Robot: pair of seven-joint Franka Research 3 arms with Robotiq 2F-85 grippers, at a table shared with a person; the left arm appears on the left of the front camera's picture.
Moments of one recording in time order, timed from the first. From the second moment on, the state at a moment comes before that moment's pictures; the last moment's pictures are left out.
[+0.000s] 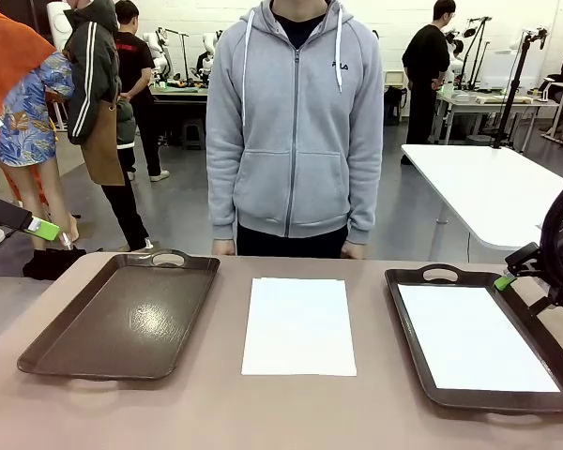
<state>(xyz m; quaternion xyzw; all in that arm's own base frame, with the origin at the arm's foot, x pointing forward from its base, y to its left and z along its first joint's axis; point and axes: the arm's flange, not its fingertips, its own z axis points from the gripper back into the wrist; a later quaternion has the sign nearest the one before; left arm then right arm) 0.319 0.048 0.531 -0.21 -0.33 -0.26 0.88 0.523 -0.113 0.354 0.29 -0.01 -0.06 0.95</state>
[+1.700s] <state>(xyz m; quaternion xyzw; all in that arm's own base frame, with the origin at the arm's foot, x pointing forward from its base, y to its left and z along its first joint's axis) 0.319 0.048 0.531 -0.21 -0.33 -0.26 0.88 0.495 -0.052 0.503 0.18 -0.28 0.18 0.93</state>
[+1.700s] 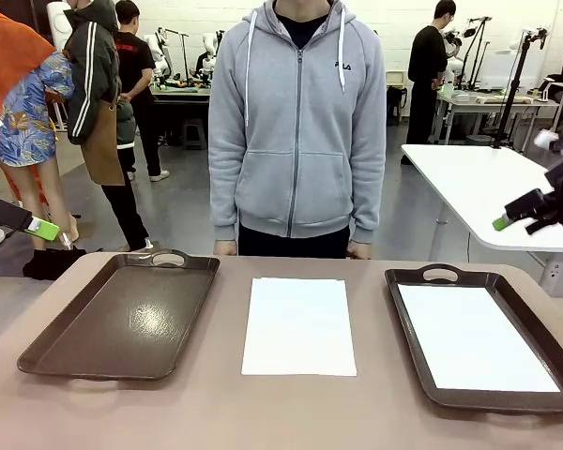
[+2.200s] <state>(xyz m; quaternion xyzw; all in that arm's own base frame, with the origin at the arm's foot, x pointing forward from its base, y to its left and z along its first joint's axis) 0.319 0.048 0.531 -0.21 -0.33 -0.26 0.88 0.426 -0.053 0.578 0.23 -0.43 0.43 0.76</state>
